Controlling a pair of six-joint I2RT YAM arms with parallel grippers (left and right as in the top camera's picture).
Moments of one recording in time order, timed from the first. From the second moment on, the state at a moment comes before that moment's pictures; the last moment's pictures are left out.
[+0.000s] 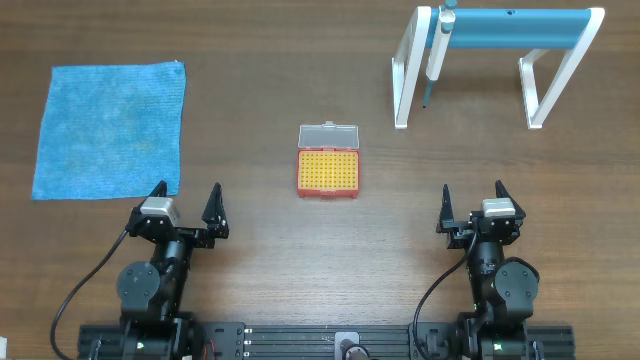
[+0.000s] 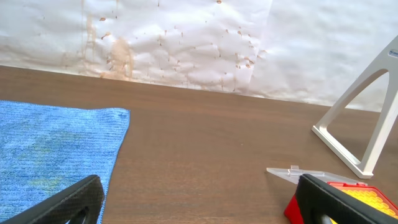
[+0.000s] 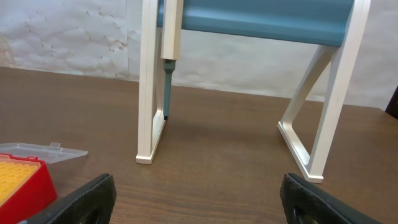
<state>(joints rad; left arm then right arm) -0.02 0.01 0.01 -0.07 0.09 -0.19 -0.02 0.01 0.01 -0.06 -0.07 -0.11</state>
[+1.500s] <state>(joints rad) -0.02 0.01 0.01 -0.07 0.09 -0.18 0.01 1.47 0.51 0.97 -0.13 0.01</state>
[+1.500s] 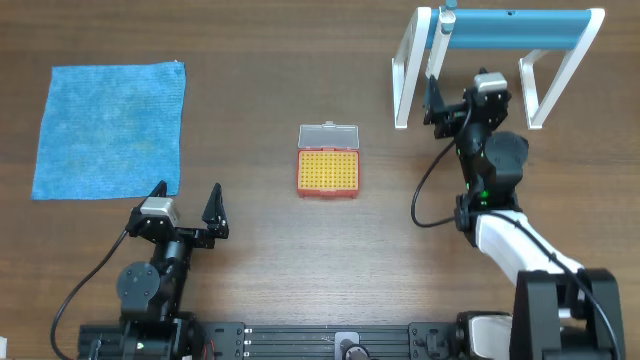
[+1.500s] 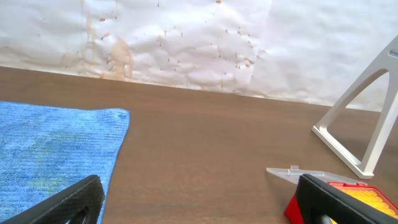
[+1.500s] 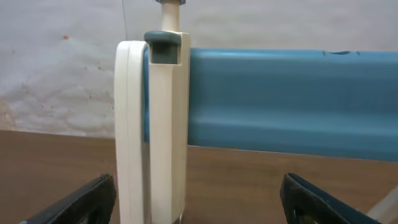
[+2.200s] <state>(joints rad) -0.02 0.01 0.01 -0.07 0.09 -0.18 0.02 1.68 0.66 0.96 -0.13 0.09</state>
